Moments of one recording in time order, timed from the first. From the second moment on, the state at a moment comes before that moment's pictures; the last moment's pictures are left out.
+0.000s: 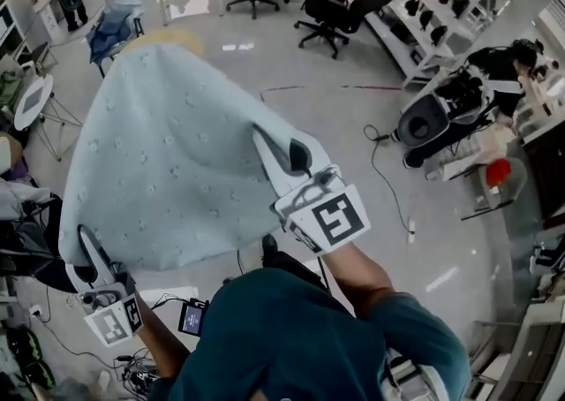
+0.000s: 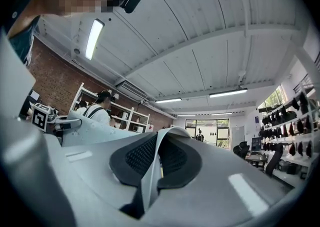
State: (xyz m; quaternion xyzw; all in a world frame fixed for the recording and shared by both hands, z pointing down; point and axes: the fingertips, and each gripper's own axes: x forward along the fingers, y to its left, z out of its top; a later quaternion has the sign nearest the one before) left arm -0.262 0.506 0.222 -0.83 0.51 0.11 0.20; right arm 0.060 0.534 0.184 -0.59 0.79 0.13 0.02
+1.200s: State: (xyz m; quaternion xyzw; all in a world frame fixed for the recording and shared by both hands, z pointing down) left arm -0.104 0.388 0.202 -0.77 0.59 0.03 0.24; right arm 0.227 0.341 0.200 -0.51 0.85 0.08 0.09
